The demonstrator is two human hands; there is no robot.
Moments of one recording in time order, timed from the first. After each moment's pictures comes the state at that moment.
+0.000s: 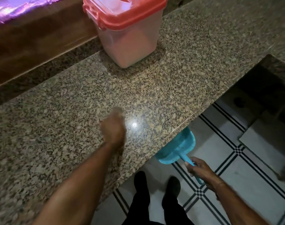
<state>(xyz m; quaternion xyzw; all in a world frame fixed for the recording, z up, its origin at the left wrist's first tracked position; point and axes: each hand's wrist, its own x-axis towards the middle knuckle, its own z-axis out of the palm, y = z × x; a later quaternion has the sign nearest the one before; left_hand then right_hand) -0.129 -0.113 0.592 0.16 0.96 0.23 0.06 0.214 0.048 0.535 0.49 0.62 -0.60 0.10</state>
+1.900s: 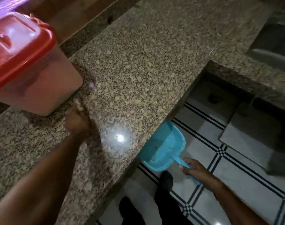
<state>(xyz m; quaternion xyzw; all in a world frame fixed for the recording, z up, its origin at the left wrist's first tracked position) -0.185 0.178 0.578 0.18 0.97 0.15 0.00 0.294 0.309 0.500 0.47 0.59 -0.65 0.07</state>
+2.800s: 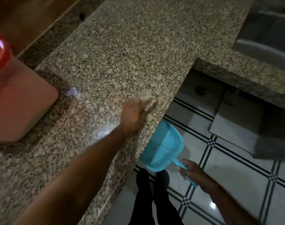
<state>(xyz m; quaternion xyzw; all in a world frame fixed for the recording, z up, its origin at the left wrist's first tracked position) -0.062 0.369 0.554 0.63 0.72 0.28 0.09 0.281 0.327 0.497 0.52 0.55 -0.66 0.06</state>
